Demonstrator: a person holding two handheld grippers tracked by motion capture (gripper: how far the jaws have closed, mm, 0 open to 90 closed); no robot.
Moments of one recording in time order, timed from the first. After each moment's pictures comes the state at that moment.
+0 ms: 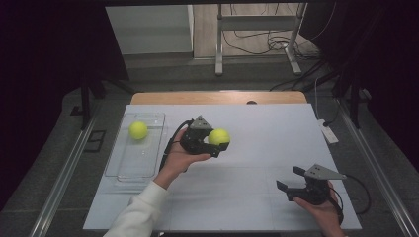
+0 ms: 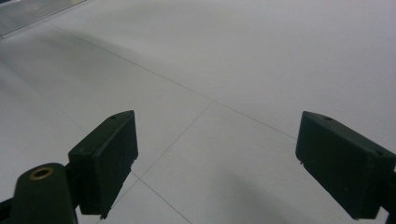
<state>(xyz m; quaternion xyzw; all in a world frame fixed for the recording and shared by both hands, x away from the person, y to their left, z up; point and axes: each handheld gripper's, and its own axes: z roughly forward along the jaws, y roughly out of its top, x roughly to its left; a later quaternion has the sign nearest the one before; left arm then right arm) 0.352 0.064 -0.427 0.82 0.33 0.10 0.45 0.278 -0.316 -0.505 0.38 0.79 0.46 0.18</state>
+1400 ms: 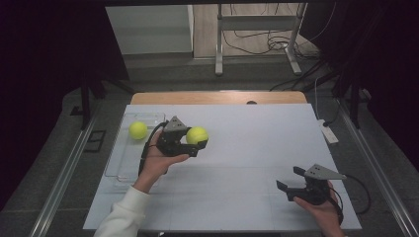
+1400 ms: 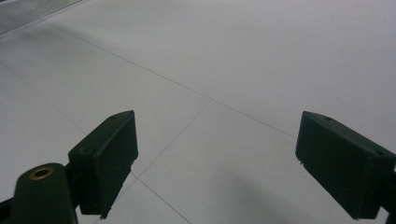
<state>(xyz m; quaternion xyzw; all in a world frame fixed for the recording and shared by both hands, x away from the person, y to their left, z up) 0.336 0.123 -0.424 0.80 0.37 0.15 0.45 0.278 -0.316 -0.506 0.38 0.78 0.45 0.18</state>
